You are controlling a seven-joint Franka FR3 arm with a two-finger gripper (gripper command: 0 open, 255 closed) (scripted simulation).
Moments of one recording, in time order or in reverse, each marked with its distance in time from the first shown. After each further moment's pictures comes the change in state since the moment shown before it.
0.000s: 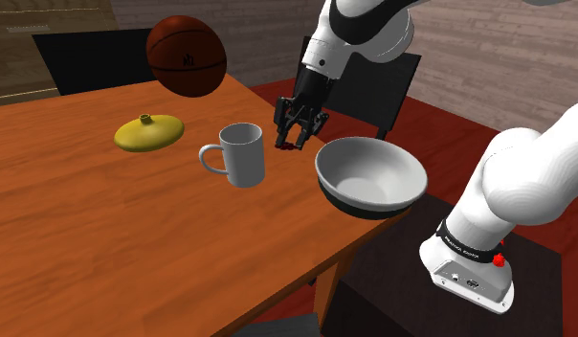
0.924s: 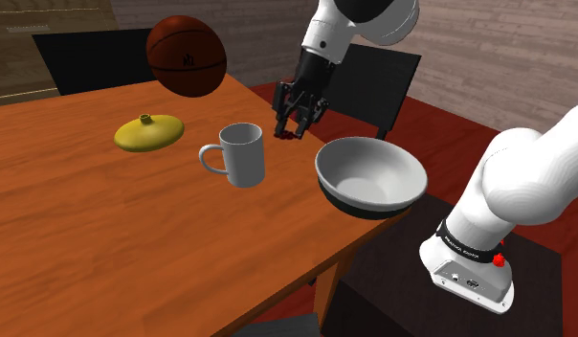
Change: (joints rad) arm -0.008 -0.022 -0.004 0.061 -0.028 -0.075 0.043
